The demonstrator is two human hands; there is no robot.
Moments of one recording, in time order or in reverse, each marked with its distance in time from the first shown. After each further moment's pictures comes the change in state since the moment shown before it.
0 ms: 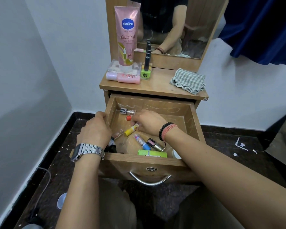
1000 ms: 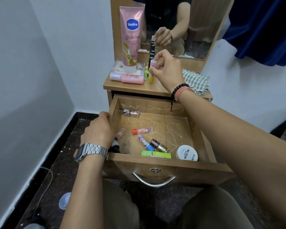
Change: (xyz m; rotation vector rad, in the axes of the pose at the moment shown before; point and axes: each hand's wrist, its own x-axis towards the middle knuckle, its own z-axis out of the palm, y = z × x) left_hand -0.006 0.006 -0.009 -0.015 -0.026 -0.011; right_hand 0.042 0.043 -0.104 0.431 0.783 0.342
